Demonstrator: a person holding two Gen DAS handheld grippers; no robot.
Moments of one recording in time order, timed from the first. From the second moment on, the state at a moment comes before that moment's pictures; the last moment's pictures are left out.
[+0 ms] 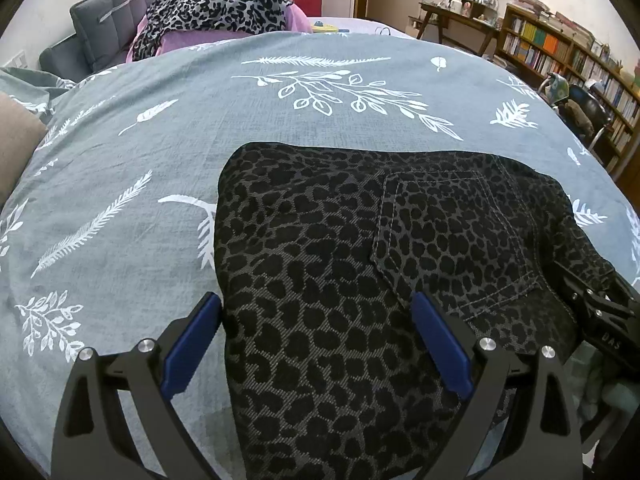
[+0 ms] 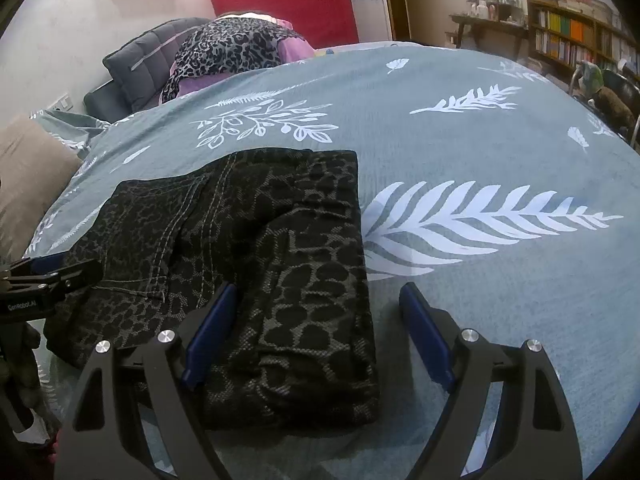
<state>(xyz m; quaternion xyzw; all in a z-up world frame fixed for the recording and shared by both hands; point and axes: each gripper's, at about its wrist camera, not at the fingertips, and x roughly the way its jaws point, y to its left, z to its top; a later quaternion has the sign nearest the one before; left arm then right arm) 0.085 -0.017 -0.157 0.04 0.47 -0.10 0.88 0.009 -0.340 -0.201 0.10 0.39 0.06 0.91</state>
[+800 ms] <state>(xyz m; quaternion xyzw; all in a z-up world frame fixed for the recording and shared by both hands) 0.080 -0.015 -0.152 0.07 0.46 -0.09 0.88 0.009 -0.361 -0.191 0.13 0.41 0.07 0.90</state>
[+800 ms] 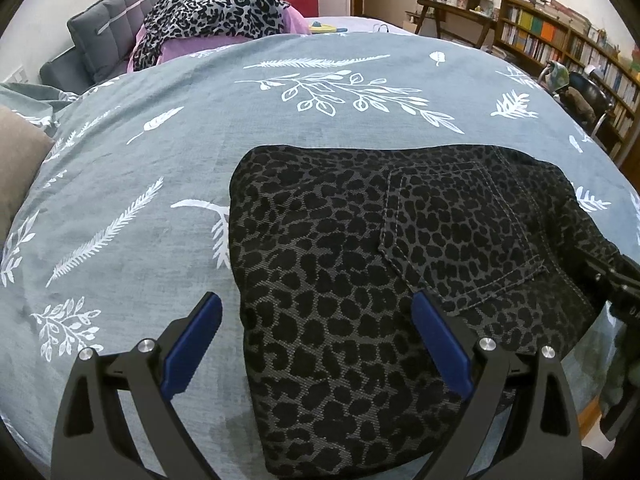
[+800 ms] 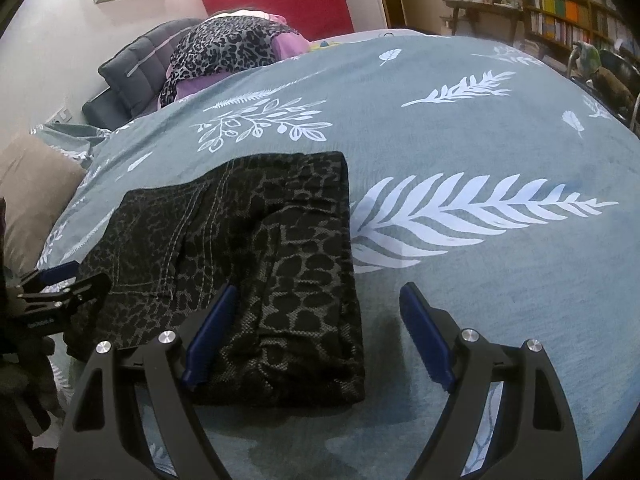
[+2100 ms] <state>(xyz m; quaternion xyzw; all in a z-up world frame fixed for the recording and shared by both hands) 0.130 0.061 -0.167 -0.18 0.55 -0.18 0.80 0.065 -0.385 -0.206 0.23 0.48 0.16 0.83</state>
